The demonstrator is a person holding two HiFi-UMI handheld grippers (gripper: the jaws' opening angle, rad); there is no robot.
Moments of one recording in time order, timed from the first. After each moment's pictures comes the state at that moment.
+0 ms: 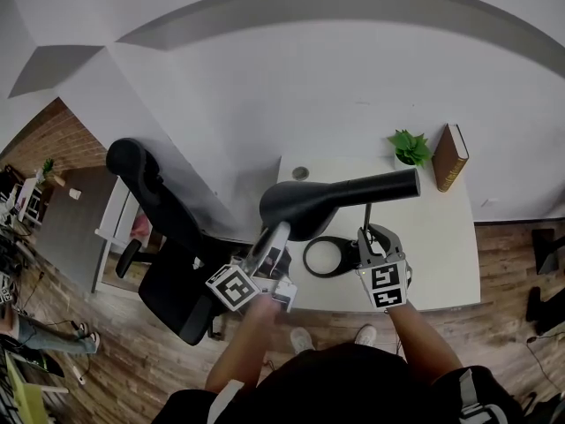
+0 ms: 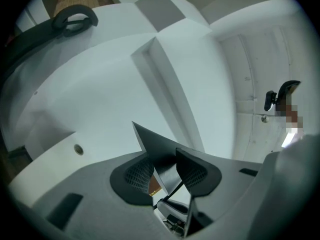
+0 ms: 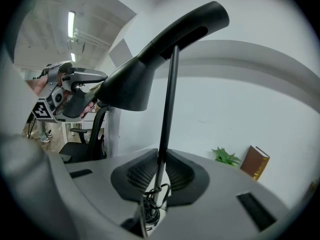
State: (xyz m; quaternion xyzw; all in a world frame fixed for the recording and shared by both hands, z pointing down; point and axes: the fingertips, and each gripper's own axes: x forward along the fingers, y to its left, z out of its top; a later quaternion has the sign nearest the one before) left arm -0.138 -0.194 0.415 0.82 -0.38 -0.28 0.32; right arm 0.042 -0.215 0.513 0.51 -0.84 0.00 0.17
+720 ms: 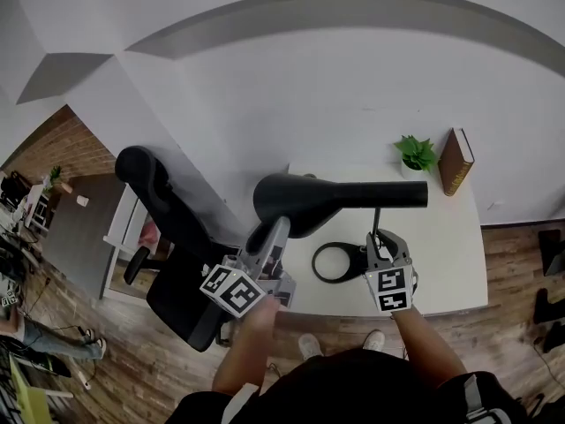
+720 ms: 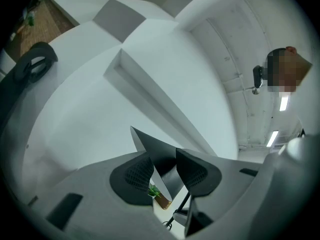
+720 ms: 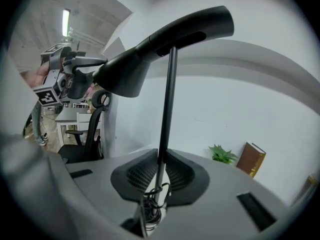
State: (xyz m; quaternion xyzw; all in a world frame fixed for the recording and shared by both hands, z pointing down) left arm -0.152 -0.194 0.360 0.86 -0.43 -0.22 0.18; right arm 0.043 -0.214 0.514 0.53 -0.83 0.01 0.17
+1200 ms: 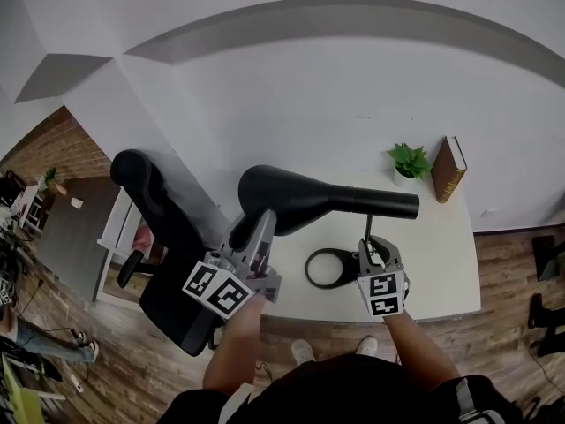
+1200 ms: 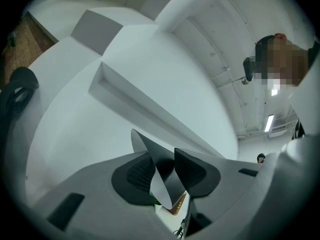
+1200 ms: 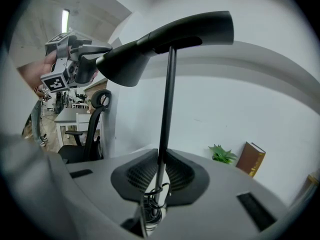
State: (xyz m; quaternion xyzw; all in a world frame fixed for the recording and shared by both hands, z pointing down) left arm -0.156 -0.194 0.312 0.87 -0.43 -0.20 0.09; right arm 0.043 -0.214 0.515 0.54 -0.83 0.01 0.17
